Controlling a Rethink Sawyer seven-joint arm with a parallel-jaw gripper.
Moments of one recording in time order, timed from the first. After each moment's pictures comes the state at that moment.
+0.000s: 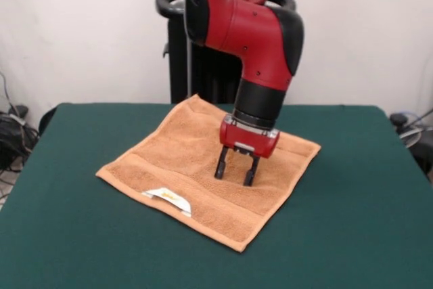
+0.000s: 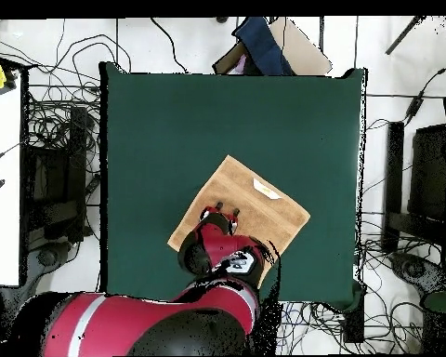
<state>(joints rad) 0.05 -0.30 -0.30 1.82 -0.14 -0.28 2.17</state>
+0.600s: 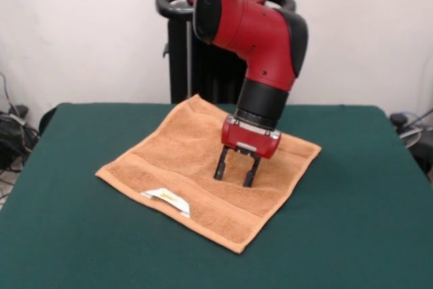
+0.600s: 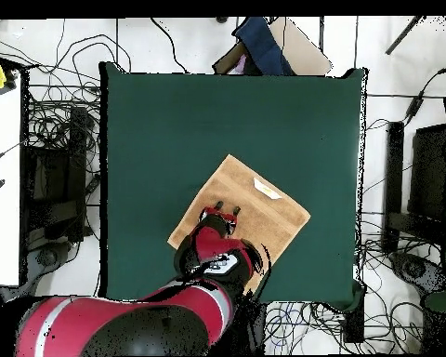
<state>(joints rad) 0.14 -0.24 -0.39 1.81 -0.10 -0.38 2.17</state>
